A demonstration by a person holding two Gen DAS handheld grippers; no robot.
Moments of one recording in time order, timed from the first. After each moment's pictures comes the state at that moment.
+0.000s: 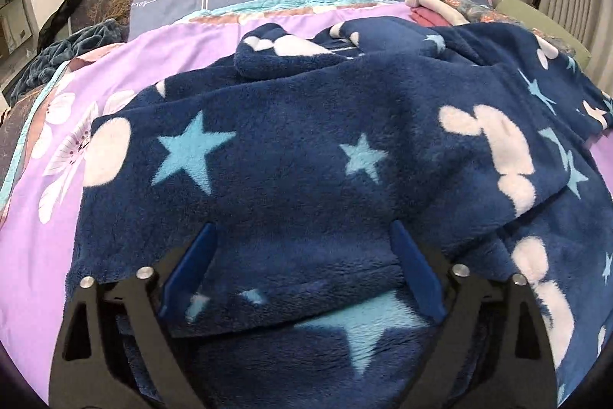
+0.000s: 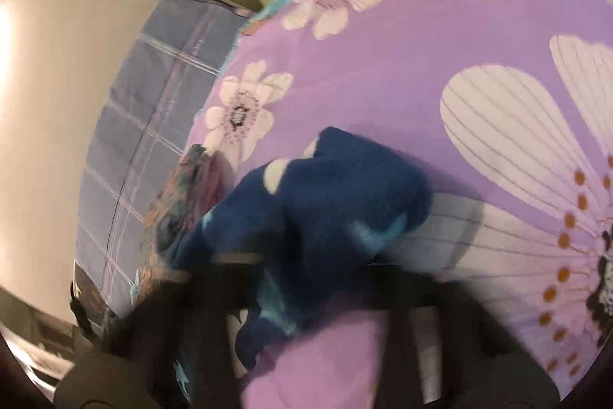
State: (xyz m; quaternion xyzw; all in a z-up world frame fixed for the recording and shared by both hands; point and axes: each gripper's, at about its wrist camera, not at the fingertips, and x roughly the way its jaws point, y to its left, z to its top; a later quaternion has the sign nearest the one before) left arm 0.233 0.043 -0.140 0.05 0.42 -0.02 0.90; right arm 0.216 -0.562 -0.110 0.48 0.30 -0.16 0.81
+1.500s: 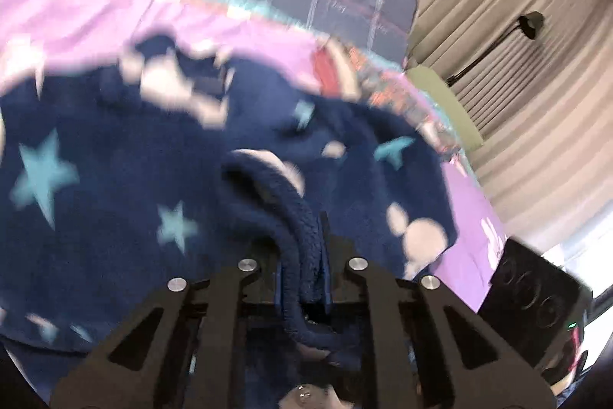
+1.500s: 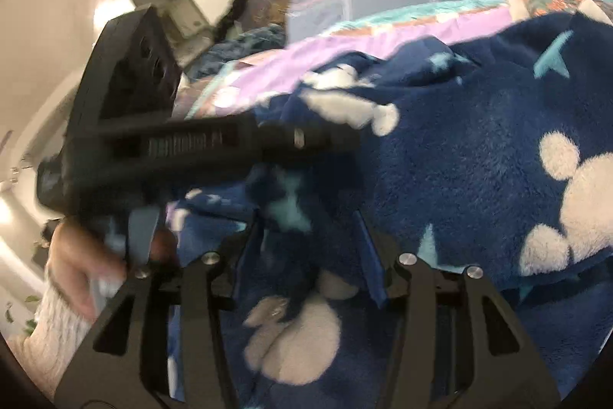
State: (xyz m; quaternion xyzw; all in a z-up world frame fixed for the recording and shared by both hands) left arm 0.258 0.025 -0.082 -0.19 0.41 -0.22 0.87; right arm 0.195 -0.161 -0.113 0.13 0.37 0.37 0.84
